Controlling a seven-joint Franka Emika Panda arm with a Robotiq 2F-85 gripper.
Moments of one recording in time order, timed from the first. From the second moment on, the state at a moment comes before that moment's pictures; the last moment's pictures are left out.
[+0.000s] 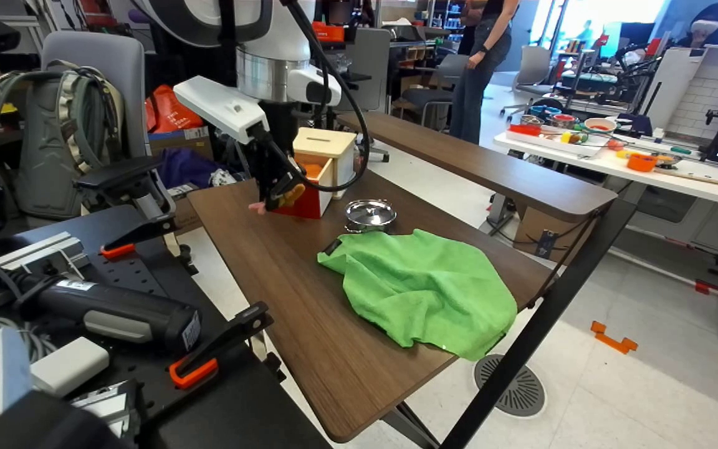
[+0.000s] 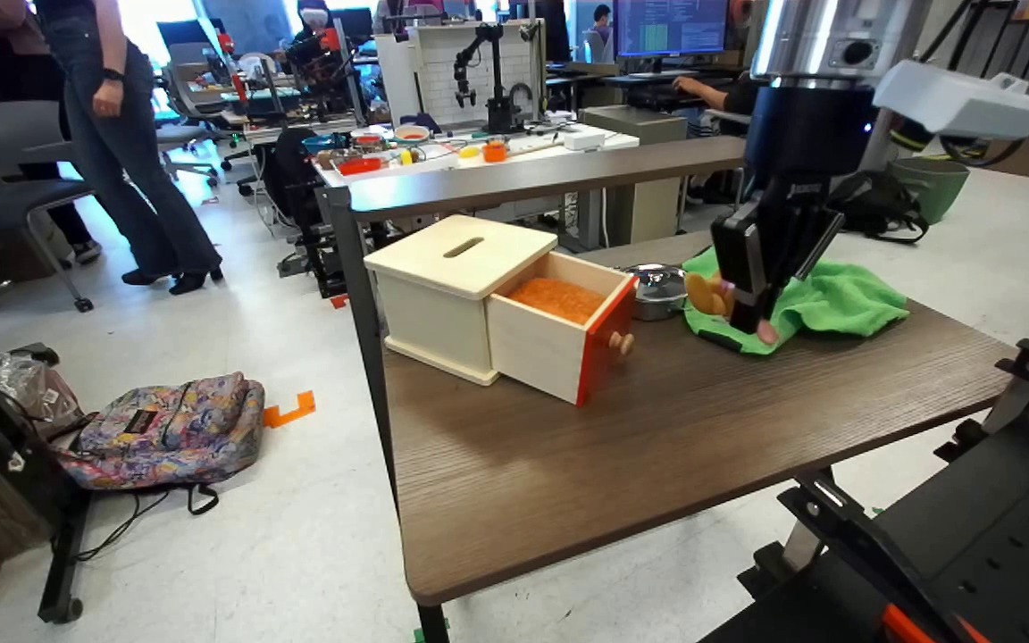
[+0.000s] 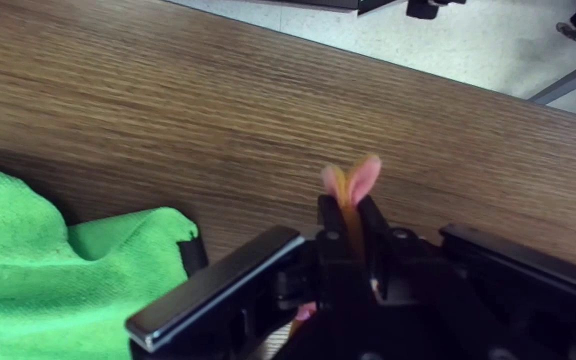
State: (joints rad) arm -0.12 0.34 0.20 -2.40 0.16 2.69 -0.23
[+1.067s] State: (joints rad) arm -0.02 0.49 0.29 -2.33 0.24 2.69 -0.22
